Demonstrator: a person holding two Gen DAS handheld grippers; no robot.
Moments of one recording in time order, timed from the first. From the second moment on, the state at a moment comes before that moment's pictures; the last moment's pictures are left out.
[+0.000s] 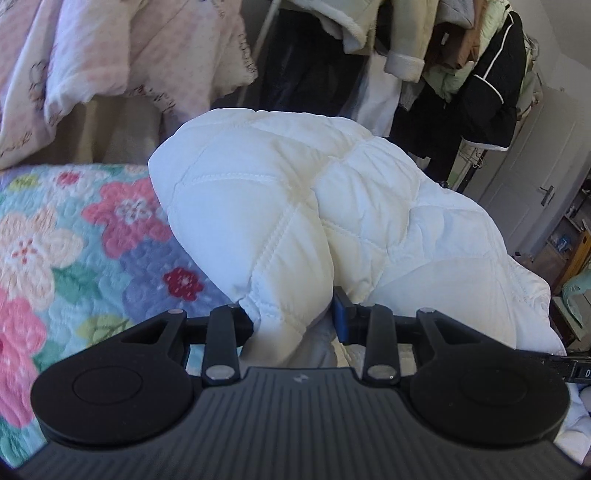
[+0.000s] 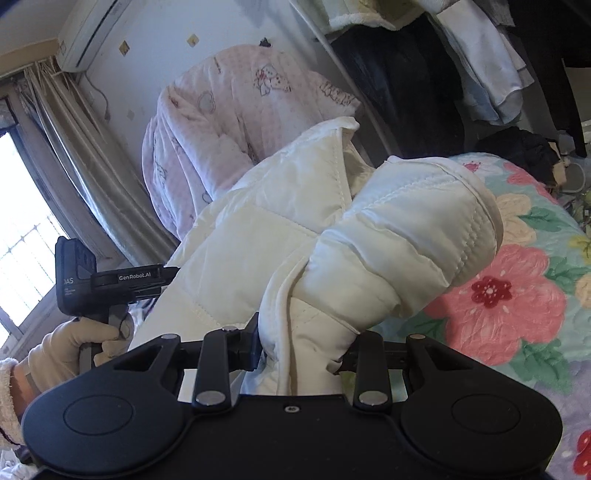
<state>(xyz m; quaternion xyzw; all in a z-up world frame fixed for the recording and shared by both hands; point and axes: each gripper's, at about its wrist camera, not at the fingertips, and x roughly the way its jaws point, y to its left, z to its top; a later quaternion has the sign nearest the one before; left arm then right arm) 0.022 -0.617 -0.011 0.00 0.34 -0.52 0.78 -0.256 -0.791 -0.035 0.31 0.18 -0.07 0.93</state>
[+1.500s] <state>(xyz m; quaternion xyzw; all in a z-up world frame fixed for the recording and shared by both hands) 0.105 -0.866 -0.089 0.12 0.35 -0.48 0.80 -0.153 -1.011 -0.081 0.26 0.30 -0.20 0.90</state>
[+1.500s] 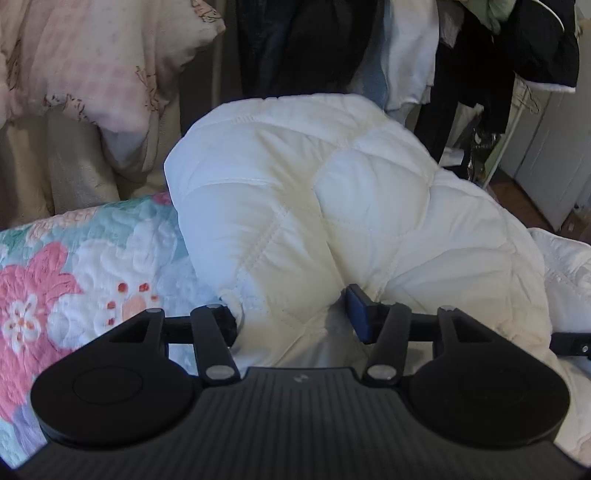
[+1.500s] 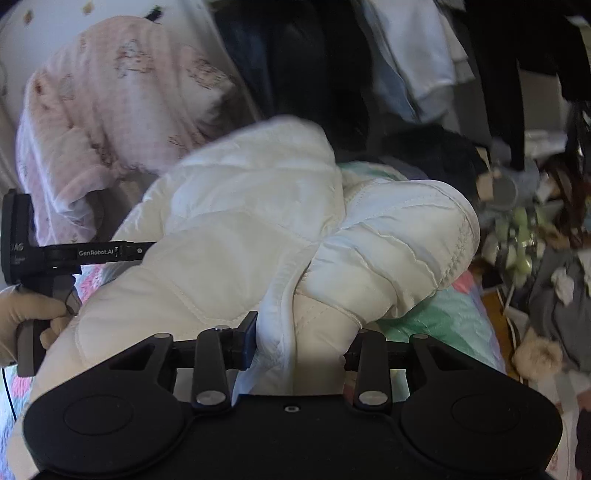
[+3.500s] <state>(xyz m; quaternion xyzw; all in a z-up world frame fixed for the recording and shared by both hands) -0.209 -0.548 0.007 0.19 0.26 -0.51 0.80 -0.354 -0.657 0.039 0.13 0.30 -0.28 0.90</state>
